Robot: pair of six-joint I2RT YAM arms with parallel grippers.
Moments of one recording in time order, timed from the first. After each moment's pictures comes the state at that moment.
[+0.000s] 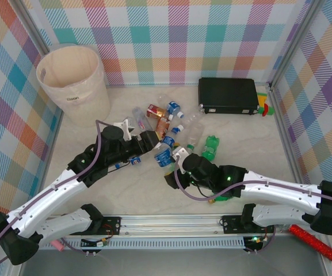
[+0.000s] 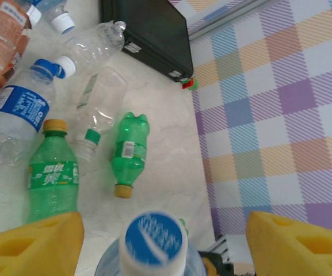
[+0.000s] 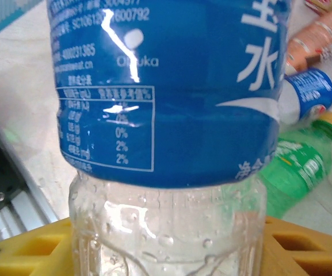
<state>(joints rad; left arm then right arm) -0.72 0.95 0.92 -0.36 0.13 -1.02 1.21 1.08 0.87 -0.44 0.19 0.34</state>
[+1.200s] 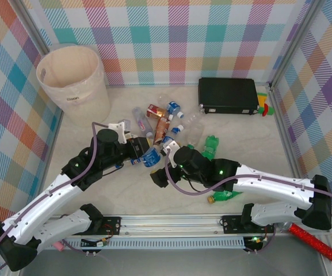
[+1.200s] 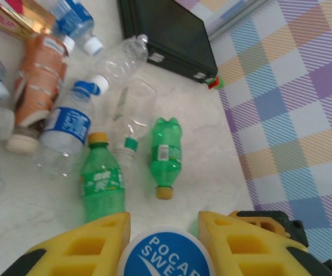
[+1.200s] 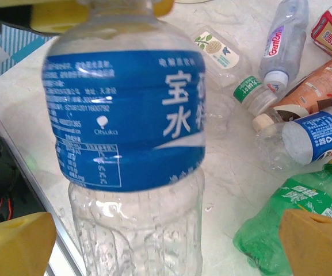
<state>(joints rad) -0.69 0.87 0.91 -0.47 0.06 -0.81 1.22 1.20 1.02 -0.45 0.20 0.35</state>
